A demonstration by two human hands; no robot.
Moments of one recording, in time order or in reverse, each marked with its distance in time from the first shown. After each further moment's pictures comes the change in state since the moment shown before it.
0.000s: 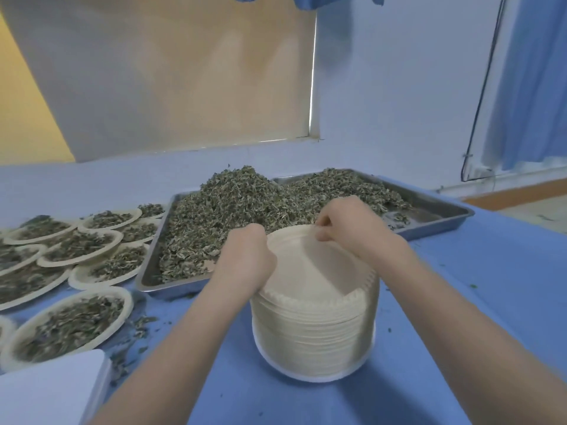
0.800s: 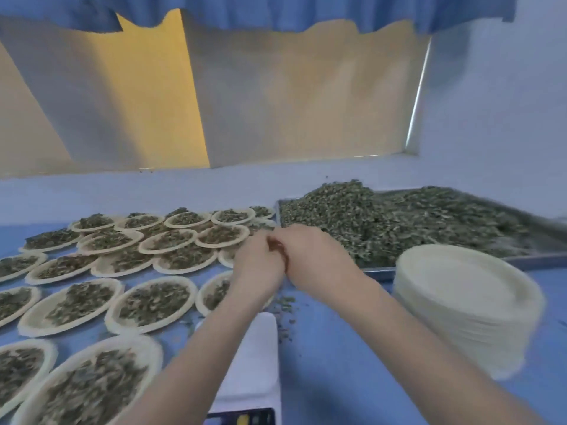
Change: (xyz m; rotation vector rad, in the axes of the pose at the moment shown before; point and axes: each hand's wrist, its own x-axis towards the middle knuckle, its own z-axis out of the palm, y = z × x) left_hand -0.076 -0.150 -0.111 -0.400 0.263 -0.203; right_hand -0.068 -0.245 0.049 0.083 0.102 -0.575
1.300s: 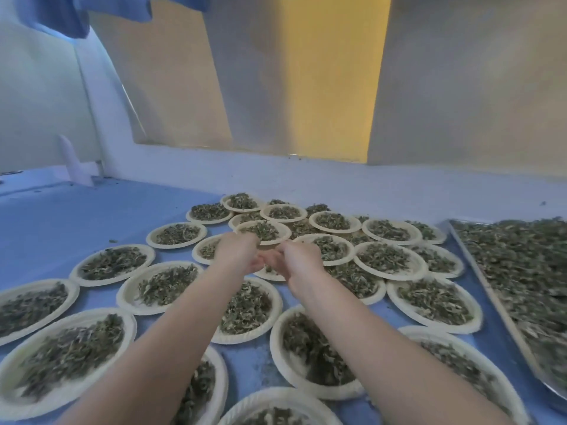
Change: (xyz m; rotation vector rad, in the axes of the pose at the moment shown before) left_hand 0.130 -0.203 -0.227 -0.541 0.437 -0.690; right_hand 0.251 -0.214 0.192 1.460 -0.262 0.629
